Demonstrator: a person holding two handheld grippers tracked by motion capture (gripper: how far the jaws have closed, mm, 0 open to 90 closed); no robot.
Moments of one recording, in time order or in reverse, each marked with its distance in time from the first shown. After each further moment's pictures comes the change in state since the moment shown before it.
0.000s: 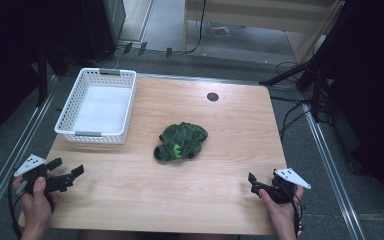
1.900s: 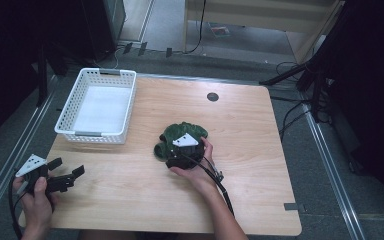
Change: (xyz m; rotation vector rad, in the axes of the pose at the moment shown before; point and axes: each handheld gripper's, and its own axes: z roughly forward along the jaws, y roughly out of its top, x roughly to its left) left arm -0.003 0.000 0.000 0.002 0.013 0.033; right arm 0.226 0.054 0.137 0.098 0.163 -0.433
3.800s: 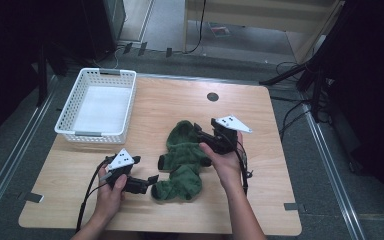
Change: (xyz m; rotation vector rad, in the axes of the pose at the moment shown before) left arm -0.170 0.022 0.092 0.140 -0.342 0.251; right arm -0.082 0.035 -0.092 -0.279 0.039 0.338
